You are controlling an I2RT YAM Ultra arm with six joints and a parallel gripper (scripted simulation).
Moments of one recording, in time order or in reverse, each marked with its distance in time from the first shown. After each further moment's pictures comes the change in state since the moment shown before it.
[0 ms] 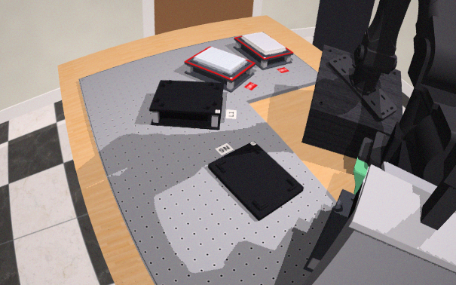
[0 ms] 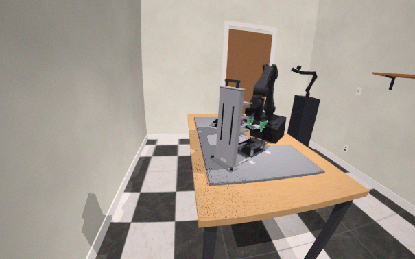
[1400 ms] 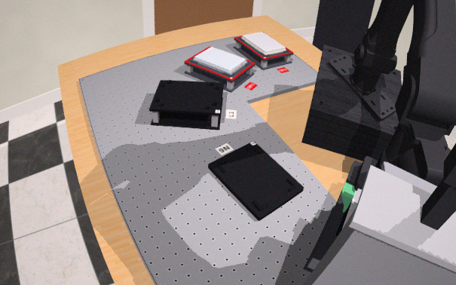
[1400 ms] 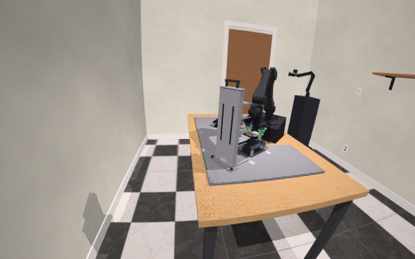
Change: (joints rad) arm -0.008 0.099 -0.094 0.187 0.000 -0.007
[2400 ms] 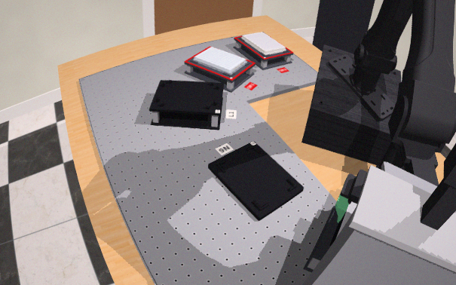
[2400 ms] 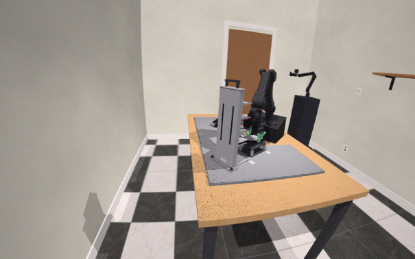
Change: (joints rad) arm -0.004 0.076 -0.020 0.094 0.000 -0.005
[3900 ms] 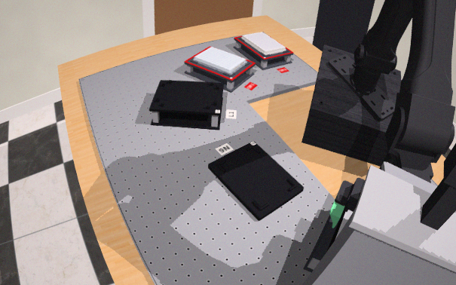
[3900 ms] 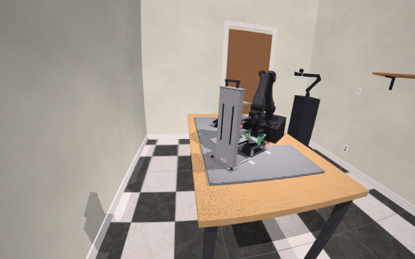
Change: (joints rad) arm 0.000 0.051 0.005 0.045 0.000 0.000
